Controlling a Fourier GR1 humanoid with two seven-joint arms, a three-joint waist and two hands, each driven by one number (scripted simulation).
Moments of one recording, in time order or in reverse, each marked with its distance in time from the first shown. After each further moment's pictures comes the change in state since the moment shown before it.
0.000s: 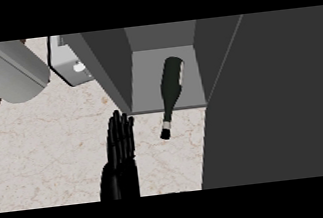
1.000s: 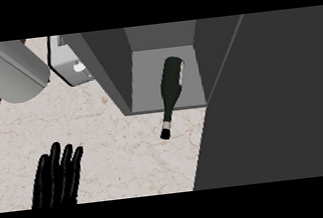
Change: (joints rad) left arm 0.293 0.352 0.122 -0.353 0.057 -0.246 -0.003; right arm 0.115 0.015 0.148 0.006 -0.069 0.108 0.079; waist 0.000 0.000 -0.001
